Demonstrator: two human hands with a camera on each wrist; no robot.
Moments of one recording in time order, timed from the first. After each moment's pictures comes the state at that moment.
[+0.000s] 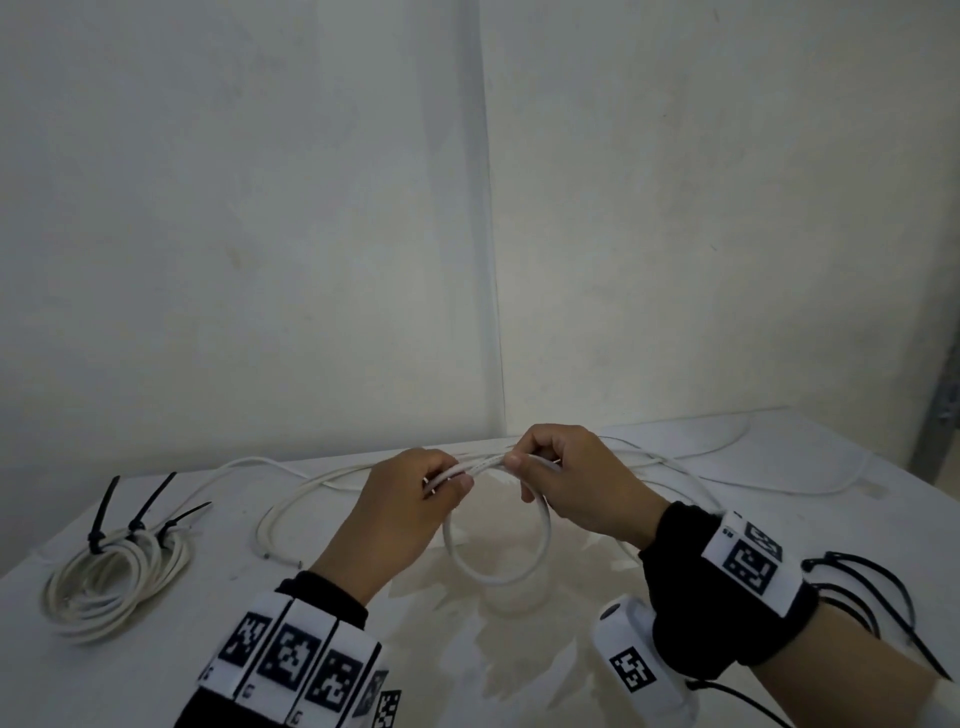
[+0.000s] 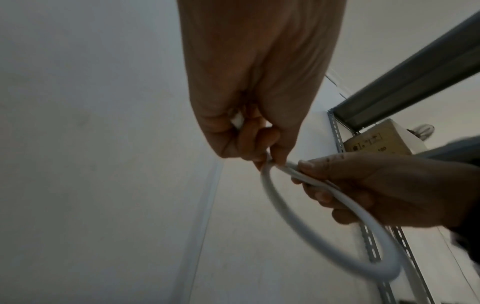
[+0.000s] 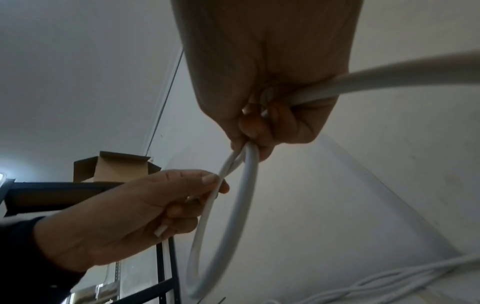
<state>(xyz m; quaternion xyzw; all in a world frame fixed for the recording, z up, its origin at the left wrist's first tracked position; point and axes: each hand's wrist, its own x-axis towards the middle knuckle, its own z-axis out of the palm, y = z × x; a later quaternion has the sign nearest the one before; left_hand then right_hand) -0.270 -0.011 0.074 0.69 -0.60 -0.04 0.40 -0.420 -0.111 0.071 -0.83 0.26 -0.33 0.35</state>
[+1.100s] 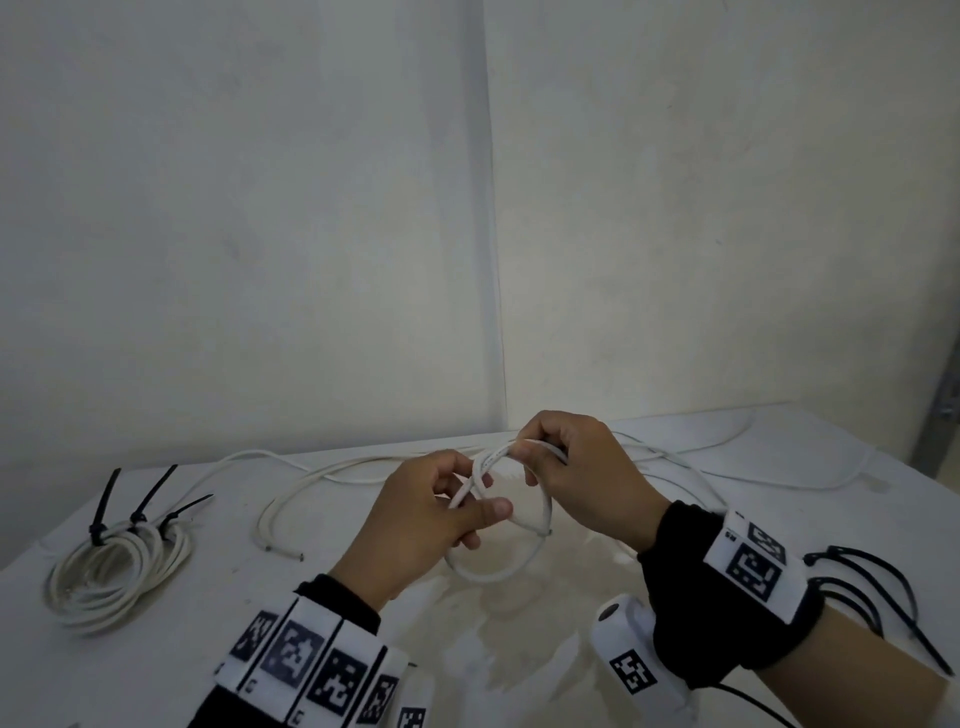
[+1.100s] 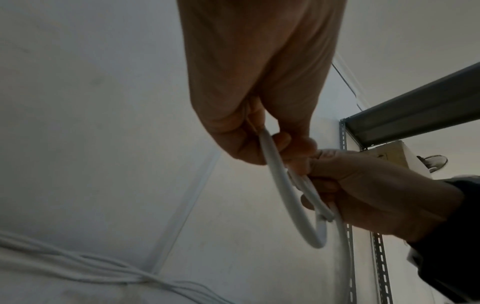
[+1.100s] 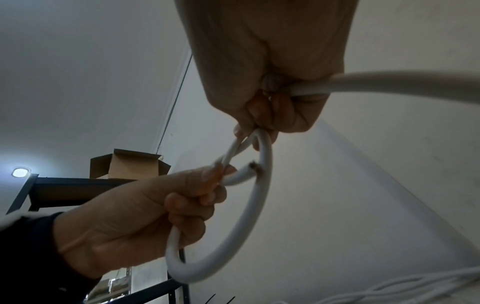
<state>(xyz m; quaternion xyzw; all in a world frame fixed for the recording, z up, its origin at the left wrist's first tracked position) -0.287 -0.003 0.072 0.64 -0.53 -0.25 0.50 -0.418 -0.106 0.071 -0.82 0.24 -0.40 0.32</state>
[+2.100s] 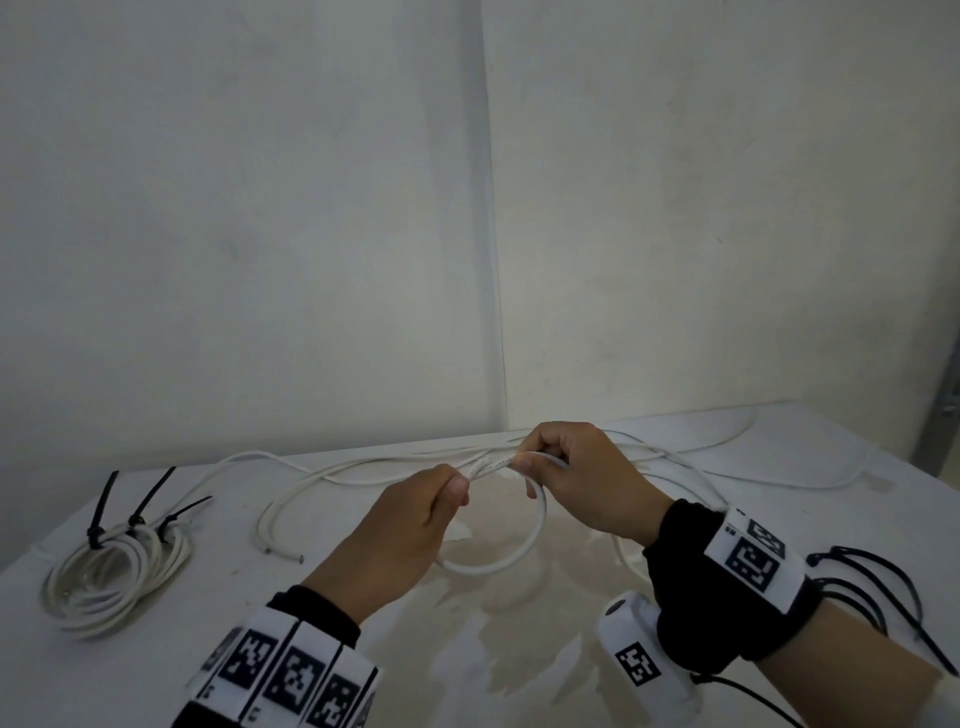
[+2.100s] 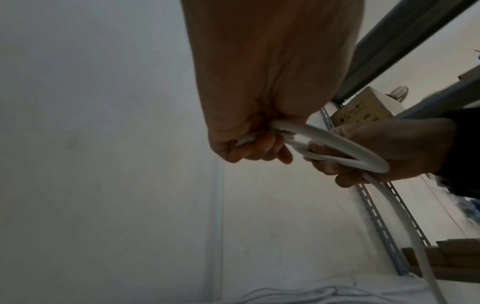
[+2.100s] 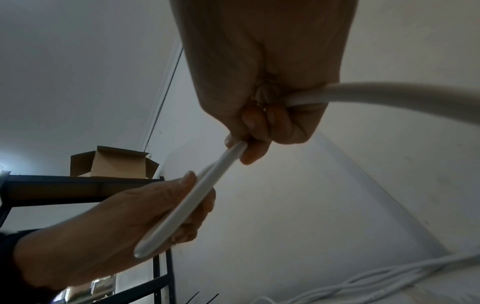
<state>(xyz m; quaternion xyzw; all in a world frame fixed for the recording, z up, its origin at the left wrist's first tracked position) -0.268 0.001 0.065 0.67 -0.65 -0.05 0.36 -0.418 -0.119 0.062 -0.83 0.24 -0.35 0.35</state>
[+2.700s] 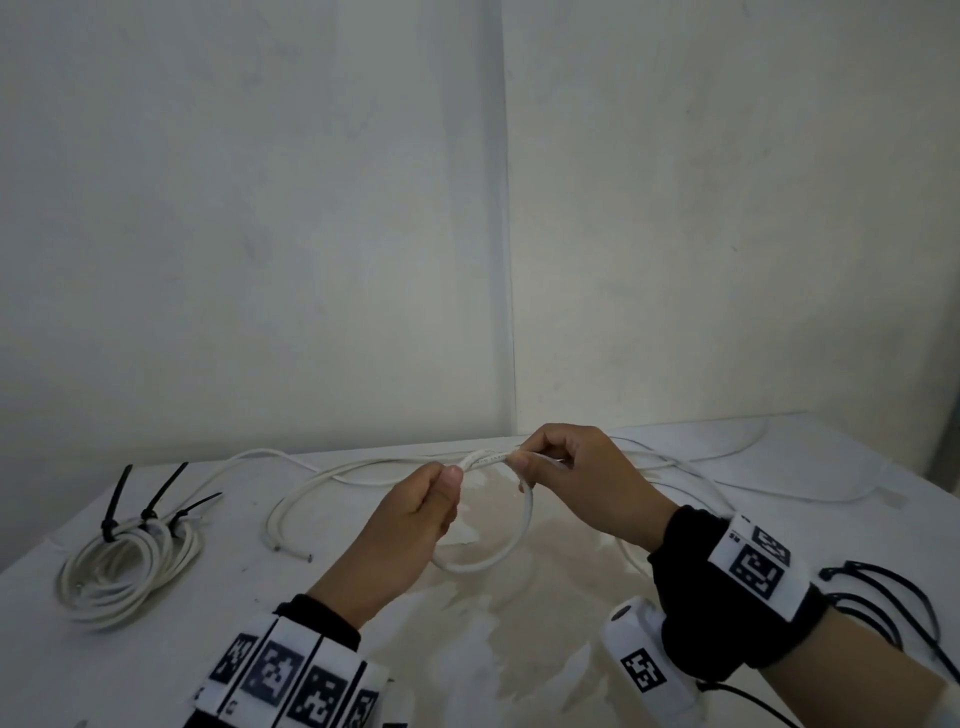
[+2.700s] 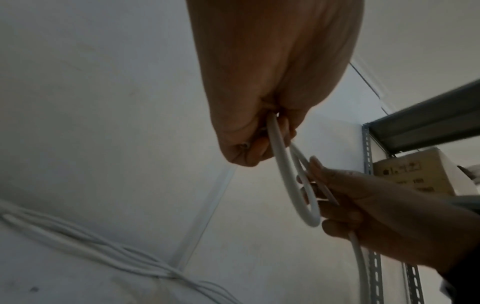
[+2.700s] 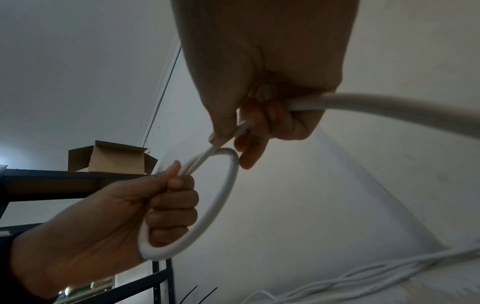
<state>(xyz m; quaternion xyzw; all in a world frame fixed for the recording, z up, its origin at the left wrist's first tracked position) -0.266 0.003 0.058 0.63 -0.56 -0.19 0.50 -0.410 -0.118 0.063 -0.81 0.23 -0.36 0.40</state>
